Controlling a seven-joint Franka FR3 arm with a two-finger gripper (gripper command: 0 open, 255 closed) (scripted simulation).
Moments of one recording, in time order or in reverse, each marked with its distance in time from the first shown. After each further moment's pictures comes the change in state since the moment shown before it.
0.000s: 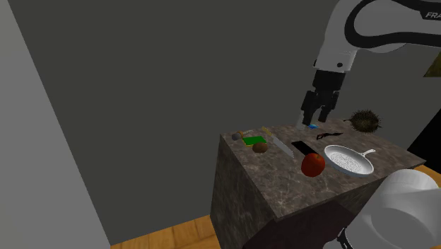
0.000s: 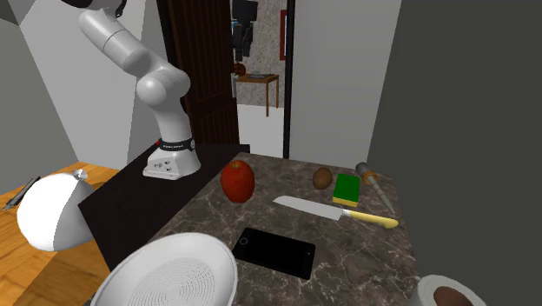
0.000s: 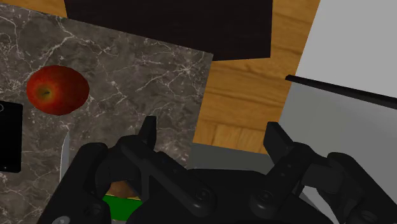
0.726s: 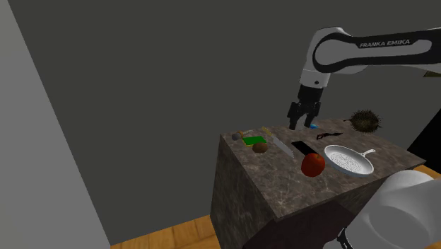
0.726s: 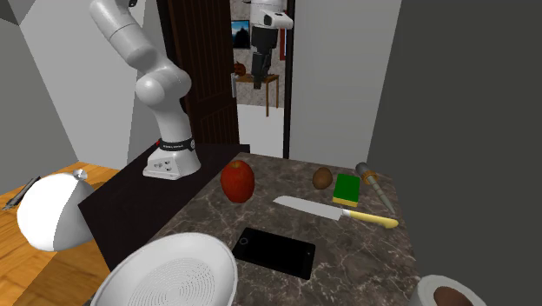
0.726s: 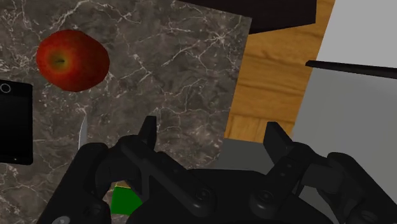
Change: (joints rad) arm -0.045 0.208 -0.104 -0.045 -0.074 0.252 -0.099
